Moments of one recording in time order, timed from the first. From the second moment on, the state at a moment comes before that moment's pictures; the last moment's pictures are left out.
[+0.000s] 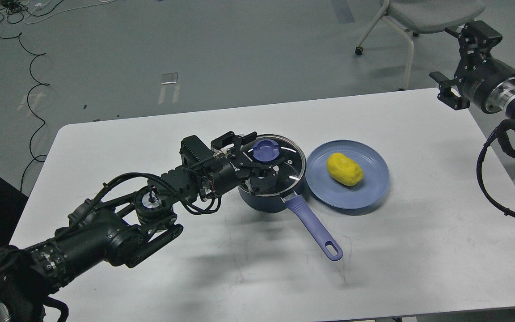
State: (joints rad) left arm -0.82 0.23 -0.28 -0.93 2.09 0.28 -0.26; right arm 0.60 -0.61 0.96 1.08 -0.41 0.07 0.00
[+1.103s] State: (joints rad) left arm -0.95 0.29 -0.28 -0.96 1.97 0.26 -0.39; right arm 0.59 -0.60 0.92 1.02 -0.42 0.07 0.04
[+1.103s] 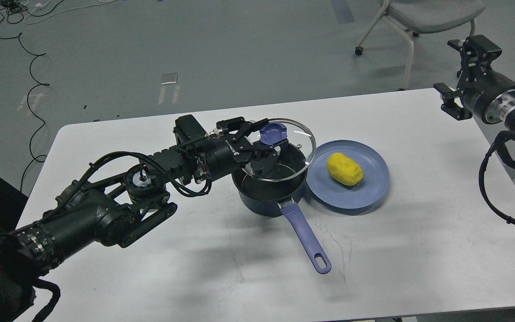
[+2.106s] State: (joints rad) left arm -0.58 0.65 -0.25 -0.93 1.83 0.49 -0.46; right arm 0.61 -0.60 0.89 1.02 -0.42 0.07 0.04
